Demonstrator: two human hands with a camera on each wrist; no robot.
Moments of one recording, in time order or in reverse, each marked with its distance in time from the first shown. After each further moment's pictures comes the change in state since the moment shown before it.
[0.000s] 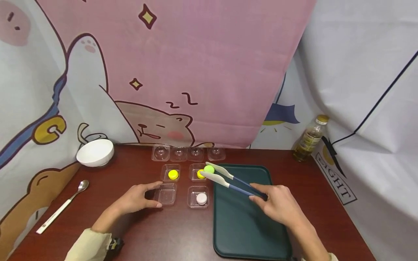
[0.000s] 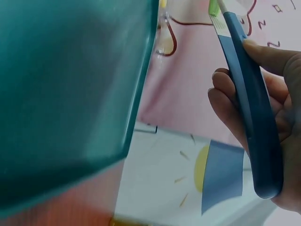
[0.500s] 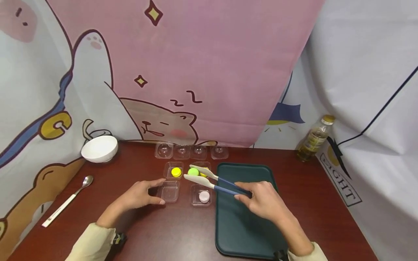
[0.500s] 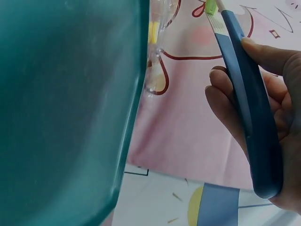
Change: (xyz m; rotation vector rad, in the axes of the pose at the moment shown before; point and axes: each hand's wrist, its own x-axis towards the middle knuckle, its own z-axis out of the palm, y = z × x) left_hand 0.000 0.002 -0.002 -0.019 -0.014 -0.055; right_hand 0.027 -0.031 0.018 0.121 -0.112 -0.057
